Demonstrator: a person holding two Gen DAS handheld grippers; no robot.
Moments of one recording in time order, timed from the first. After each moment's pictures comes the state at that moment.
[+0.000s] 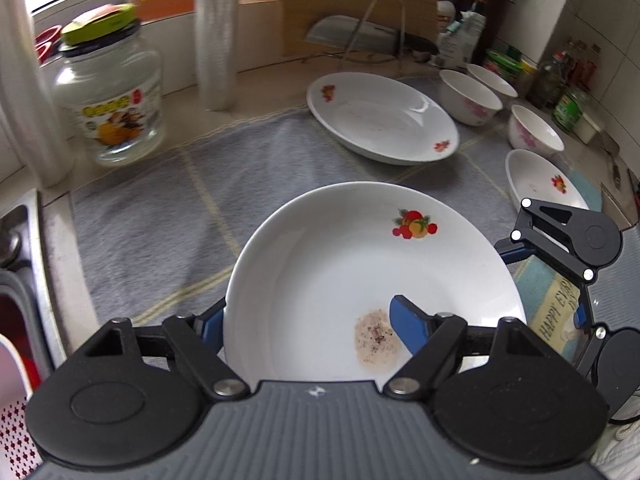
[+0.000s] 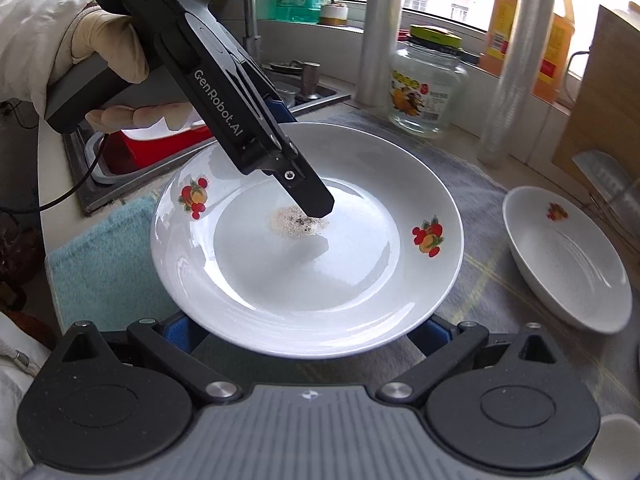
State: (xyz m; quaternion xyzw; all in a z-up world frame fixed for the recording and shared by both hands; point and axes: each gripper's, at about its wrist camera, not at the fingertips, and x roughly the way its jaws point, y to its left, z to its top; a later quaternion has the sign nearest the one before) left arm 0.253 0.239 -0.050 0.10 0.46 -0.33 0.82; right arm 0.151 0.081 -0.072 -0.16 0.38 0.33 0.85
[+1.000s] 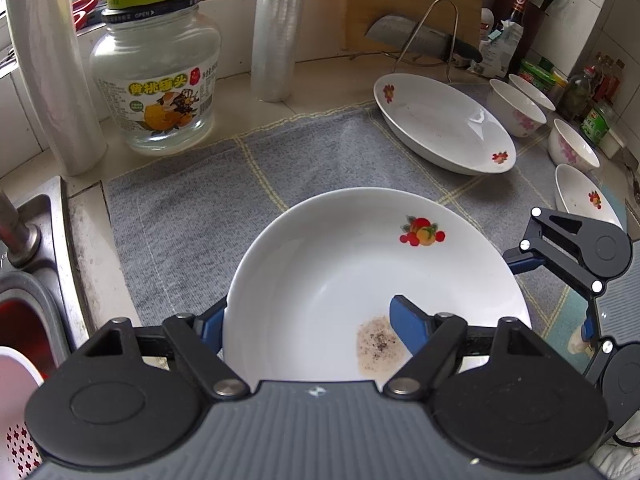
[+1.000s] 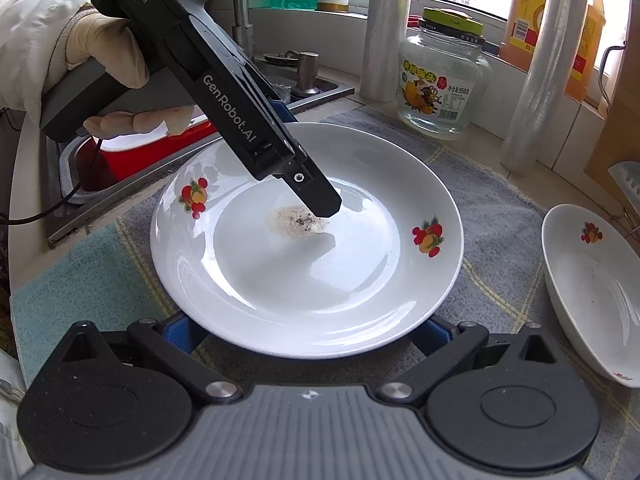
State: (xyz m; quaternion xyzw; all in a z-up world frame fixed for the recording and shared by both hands) left arm 0.296 0.267 -0.070 0.10 0.47 -0.32 0.82; right arm 0.196 0.115 -0.089 -0.16 0.39 0.33 0.84
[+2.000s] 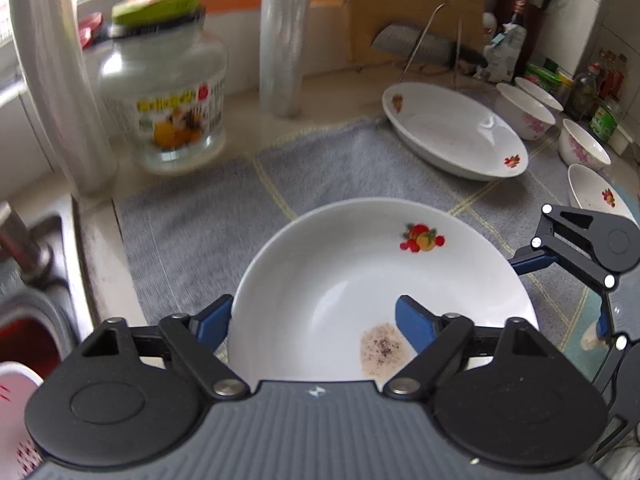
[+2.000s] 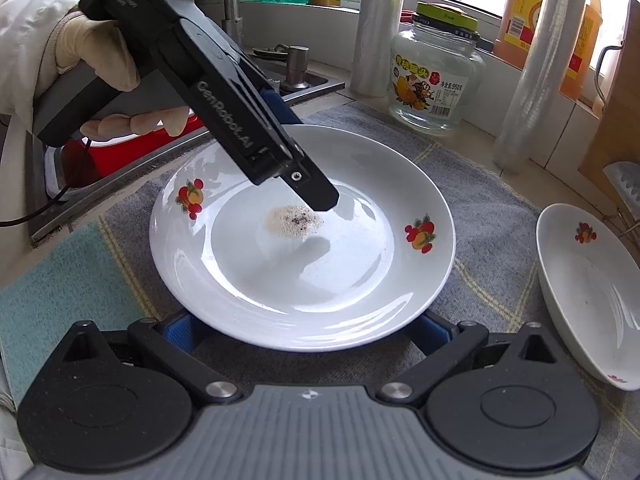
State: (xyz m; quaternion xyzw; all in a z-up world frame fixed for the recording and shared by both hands) left arm 0.291 0.267 -0.071 0.12 0.42 -0.31 0.84; right arm 0.197 0.116 -0.091 -0.17 0.40 0.31 0.85
